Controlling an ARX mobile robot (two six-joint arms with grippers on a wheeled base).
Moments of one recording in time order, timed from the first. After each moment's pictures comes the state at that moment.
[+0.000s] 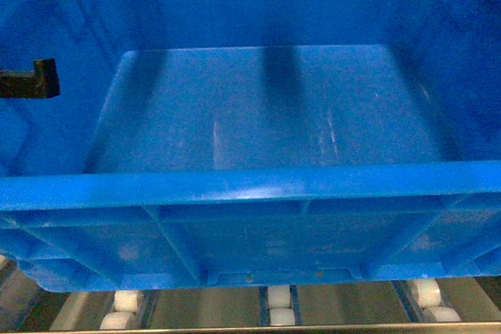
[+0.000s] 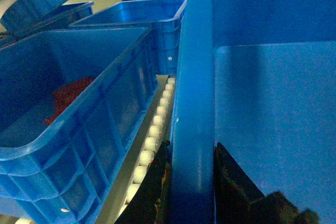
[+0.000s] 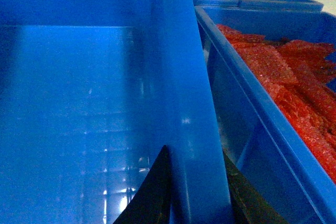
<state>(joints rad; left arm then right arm) -0.39 1.19 0.47 0.52 -0.61 -0.01 0.23 1.26 0.58 0.37 0.41 0.05</state>
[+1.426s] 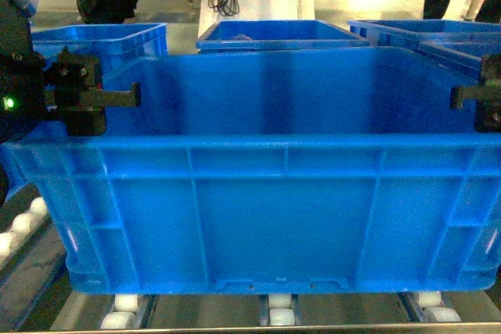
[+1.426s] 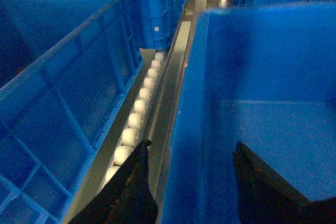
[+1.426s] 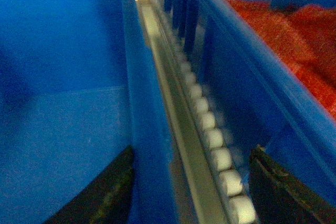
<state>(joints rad) -0.32 1.57 0.67 0.56 -0.52 -0.08 0.19 1.57 0.74 0.42 0.40 0.11</state>
